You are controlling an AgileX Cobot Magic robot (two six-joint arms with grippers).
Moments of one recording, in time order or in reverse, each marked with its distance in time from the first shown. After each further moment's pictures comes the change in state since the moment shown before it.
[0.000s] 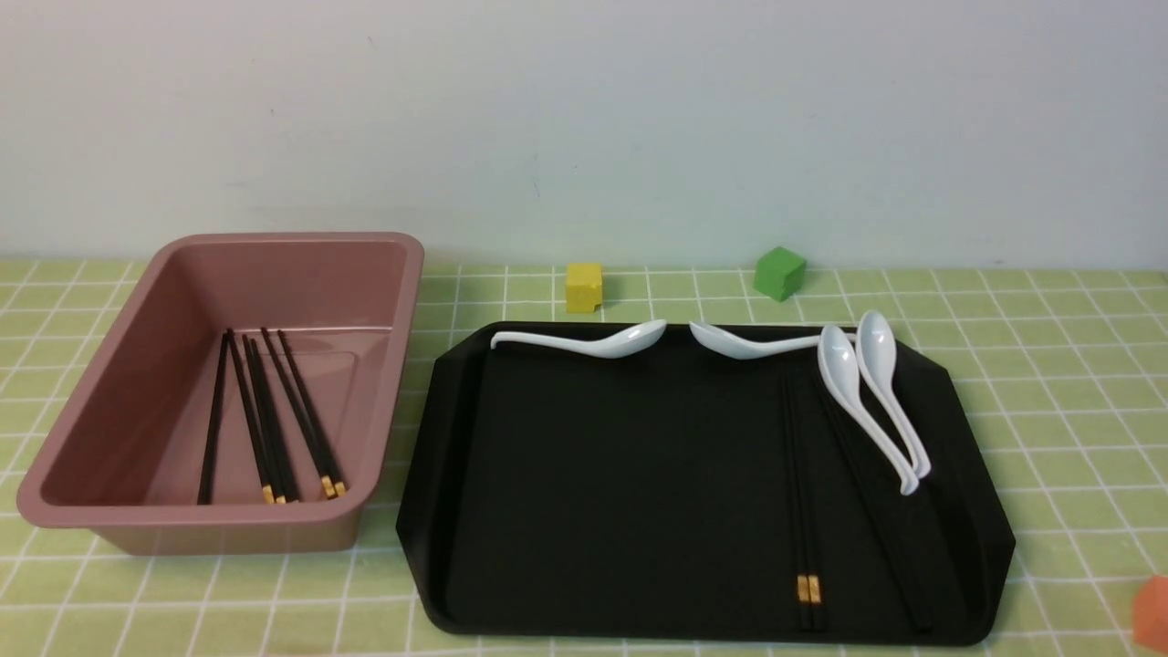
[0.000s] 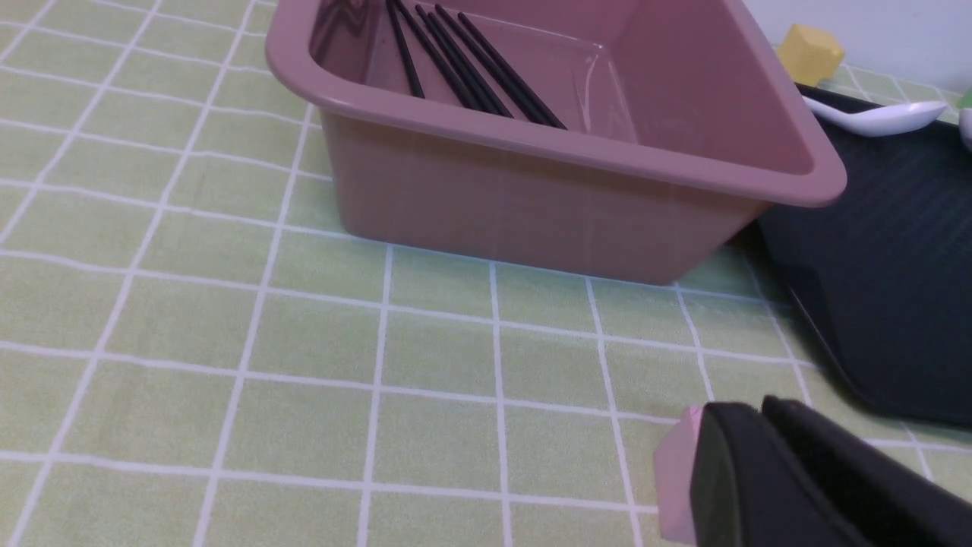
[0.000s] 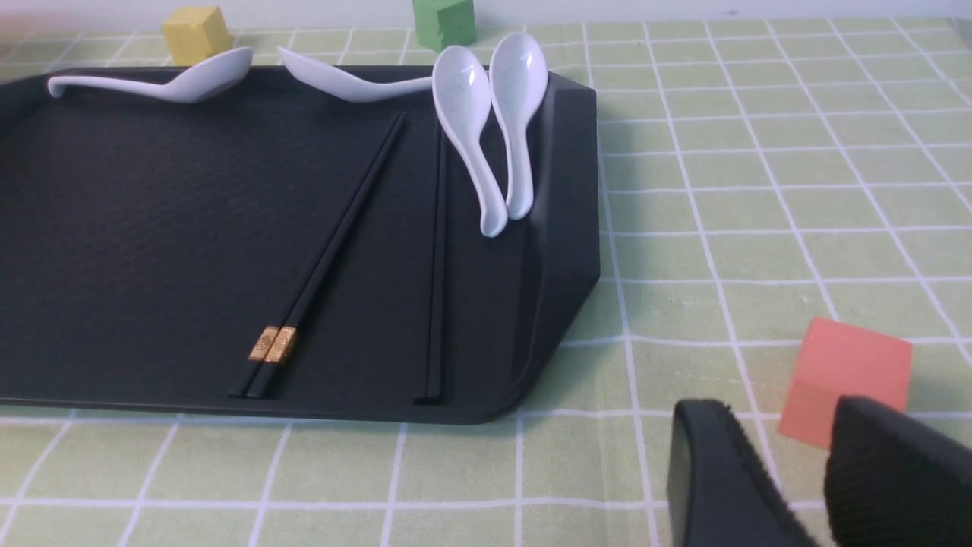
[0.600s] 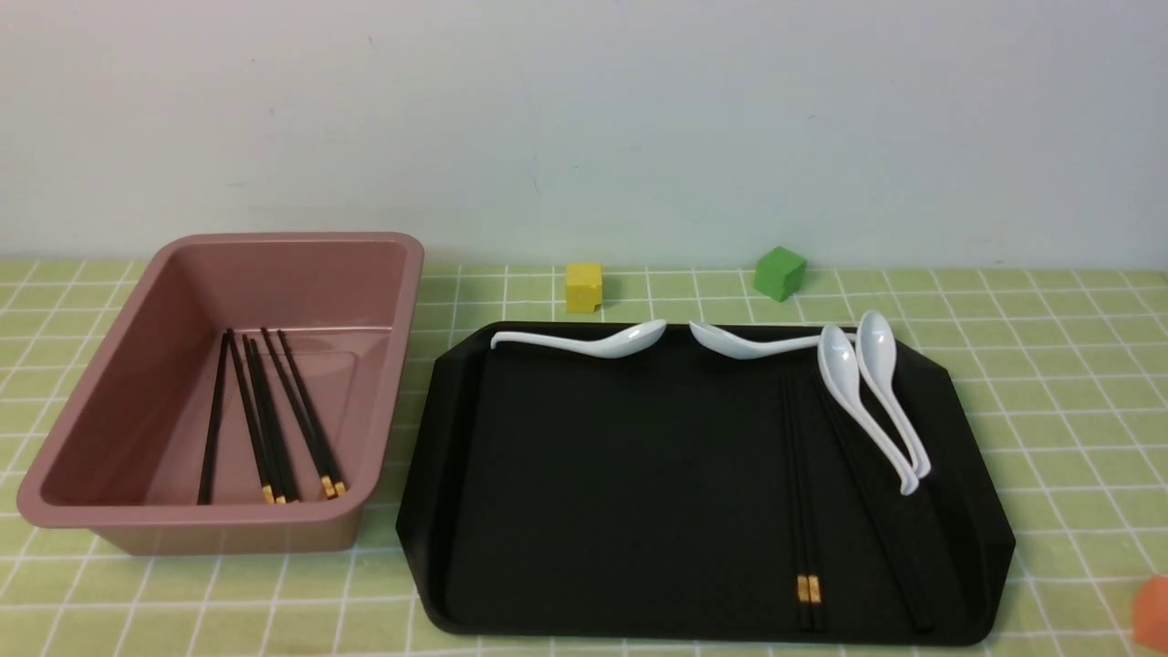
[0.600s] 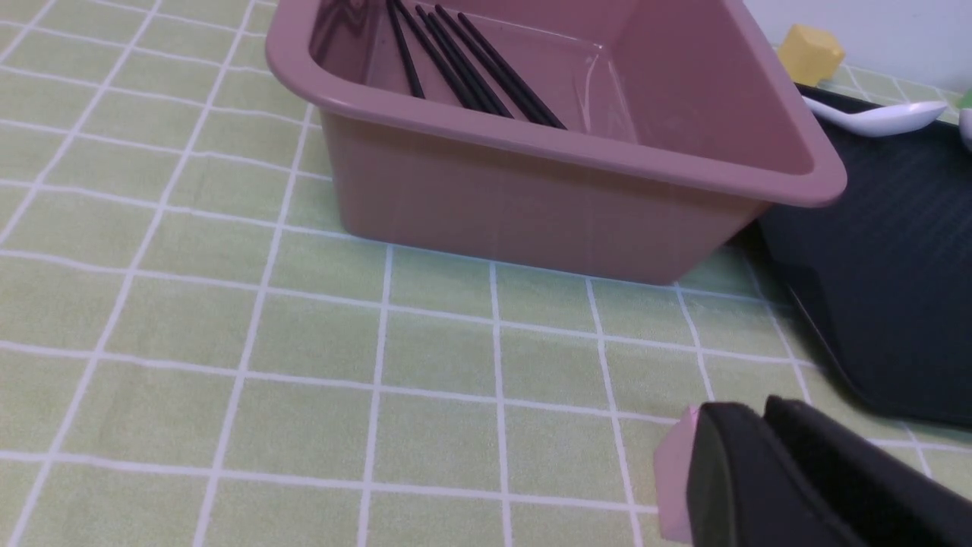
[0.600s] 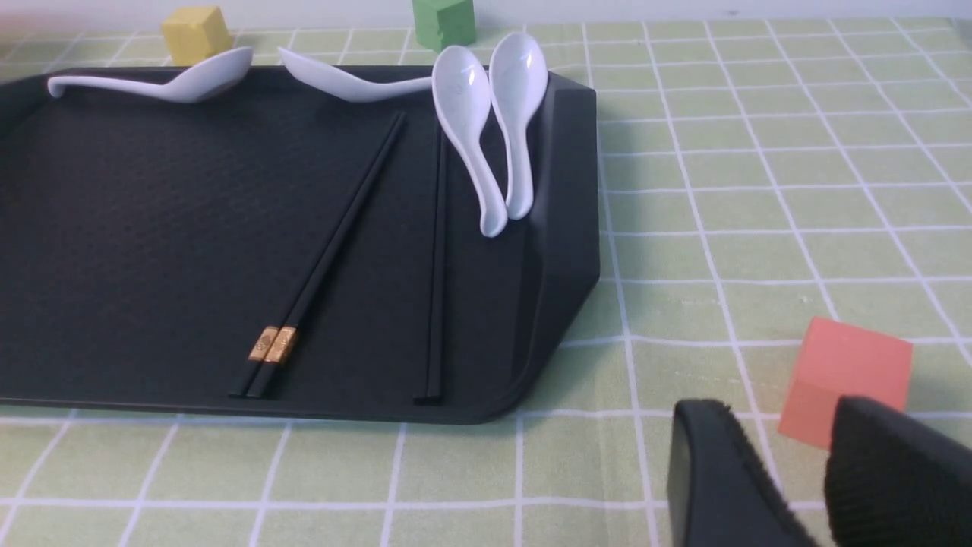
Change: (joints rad) right arm 0.000 0.000 0.000 0.000 0.000 0.000; left arm 0.000 0.000 0.000 0.000 0.000 0.000
